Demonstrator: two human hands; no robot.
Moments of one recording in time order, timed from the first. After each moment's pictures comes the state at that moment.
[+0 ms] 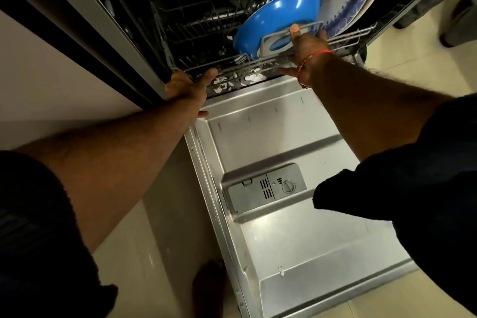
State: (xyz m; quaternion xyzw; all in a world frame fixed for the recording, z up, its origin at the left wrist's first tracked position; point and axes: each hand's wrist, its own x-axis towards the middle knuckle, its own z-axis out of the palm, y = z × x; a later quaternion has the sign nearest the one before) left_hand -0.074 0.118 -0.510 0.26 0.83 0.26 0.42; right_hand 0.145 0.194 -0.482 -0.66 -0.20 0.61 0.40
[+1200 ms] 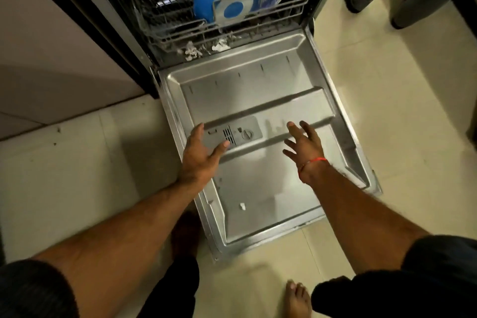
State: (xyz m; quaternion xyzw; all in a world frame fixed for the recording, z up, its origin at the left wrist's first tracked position) left_hand 0.035 -0.167 -0.500 0.44 0.74 0.24 0.45; right_hand 0.275 -0.134 -0.487 -0.70 -0.13 0.59 0.38
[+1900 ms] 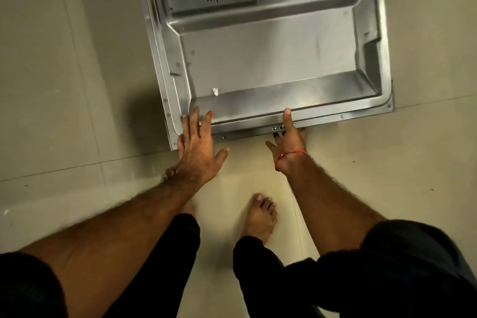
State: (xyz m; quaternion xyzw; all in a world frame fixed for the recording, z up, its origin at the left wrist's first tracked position) left_hand 0.155 -0.441 -0.613 0.55 0.76 0.02 0.34; right_hand 0.345 -0.369 -0.638 -0.71 0.05 0.62 0.33
